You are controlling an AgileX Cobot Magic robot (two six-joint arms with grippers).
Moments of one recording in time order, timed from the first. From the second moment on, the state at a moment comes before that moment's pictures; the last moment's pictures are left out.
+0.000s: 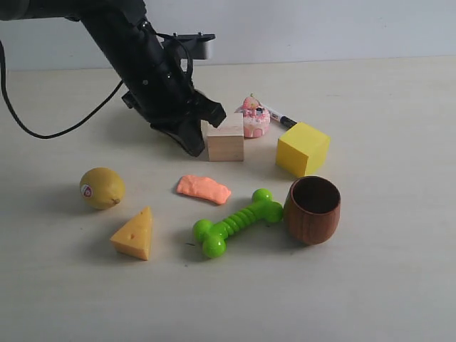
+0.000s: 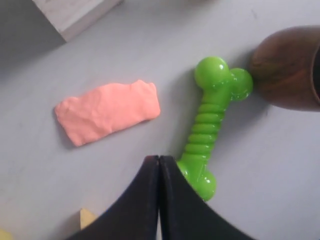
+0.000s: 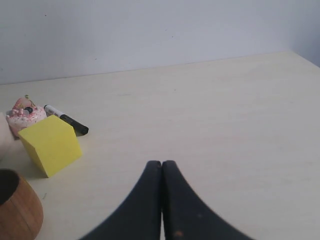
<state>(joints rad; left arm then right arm) -0.53 2.02 -1.59 -0.39 1.10 0.31 -0.08 0.01 0.00 0.13 0.35 -0.05</state>
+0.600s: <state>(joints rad) -0.53 2.05 -1.60 -0.44 1.04 0.31 -0.08 0.01 0.00 0.13 0.35 -0.05</state>
